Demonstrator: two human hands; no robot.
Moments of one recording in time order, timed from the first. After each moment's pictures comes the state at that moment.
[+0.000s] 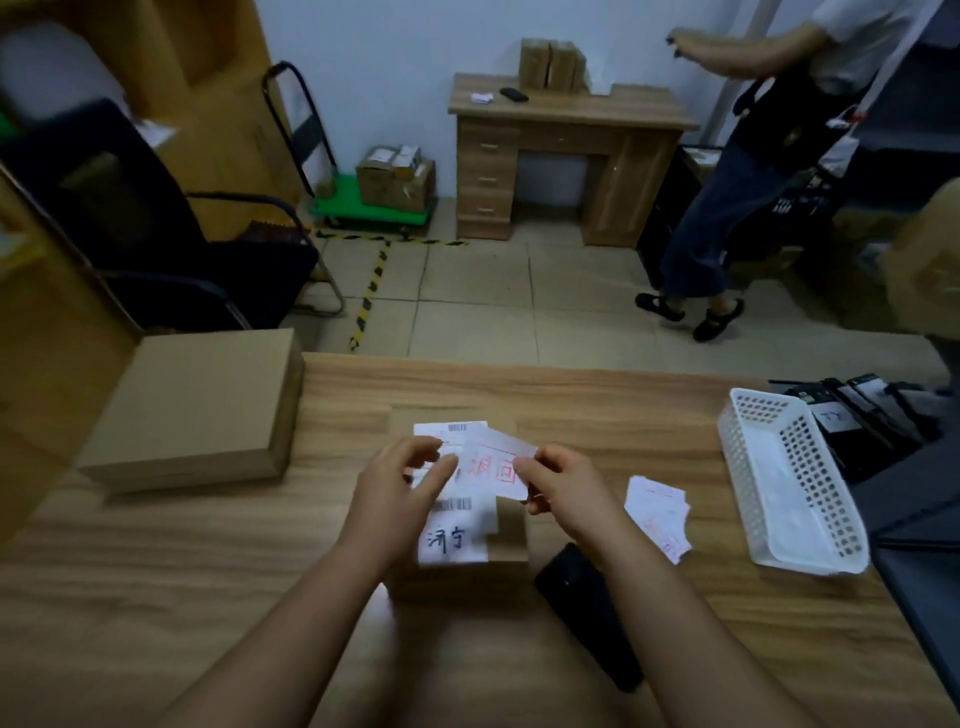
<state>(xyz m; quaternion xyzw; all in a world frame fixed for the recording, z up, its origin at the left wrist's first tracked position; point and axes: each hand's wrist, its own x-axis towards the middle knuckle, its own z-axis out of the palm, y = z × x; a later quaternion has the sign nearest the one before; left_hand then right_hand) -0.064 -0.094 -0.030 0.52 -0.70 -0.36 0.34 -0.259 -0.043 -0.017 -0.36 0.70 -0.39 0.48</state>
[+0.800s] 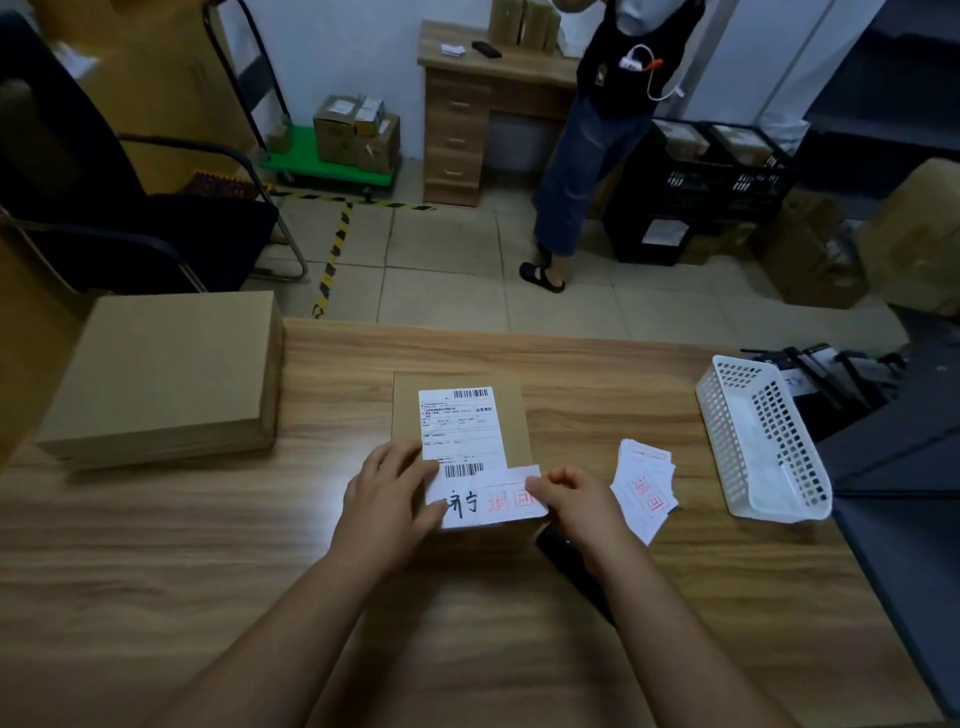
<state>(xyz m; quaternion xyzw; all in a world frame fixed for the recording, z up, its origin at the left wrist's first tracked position) -0.015 -0.089 -0.096 0.48 -0.83 -0.23 0.16 -0.227 -0.008 -0.049 -0.25 0.79 -0.34 0.44</state>
